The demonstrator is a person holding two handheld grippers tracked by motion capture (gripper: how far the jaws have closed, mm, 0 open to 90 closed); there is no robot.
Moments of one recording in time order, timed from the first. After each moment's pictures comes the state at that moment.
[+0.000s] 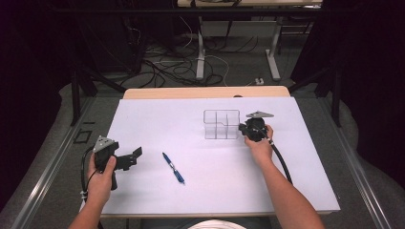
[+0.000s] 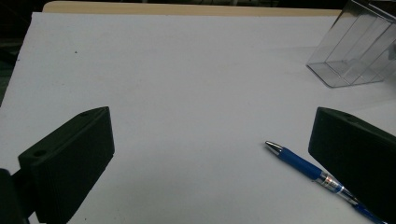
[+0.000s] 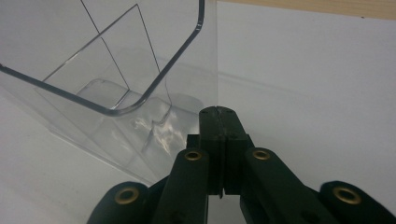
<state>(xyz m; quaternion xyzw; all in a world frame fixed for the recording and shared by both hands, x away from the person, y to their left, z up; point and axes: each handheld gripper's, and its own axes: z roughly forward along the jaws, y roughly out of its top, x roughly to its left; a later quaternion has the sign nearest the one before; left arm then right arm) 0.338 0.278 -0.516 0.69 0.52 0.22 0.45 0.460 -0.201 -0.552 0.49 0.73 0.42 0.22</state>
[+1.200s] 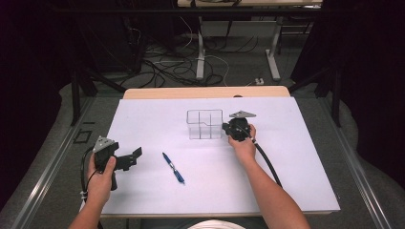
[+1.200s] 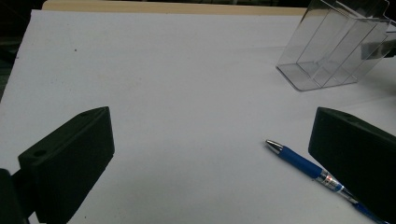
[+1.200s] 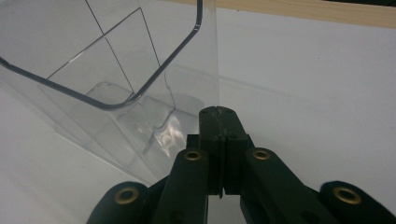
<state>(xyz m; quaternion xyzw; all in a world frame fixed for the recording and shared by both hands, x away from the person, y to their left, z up) 0.338 0.279 -0.517 0.69 0.52 0.22 0.45 0.466 -0.150 -0.556 0.48 0.73 0.44 0.20</state>
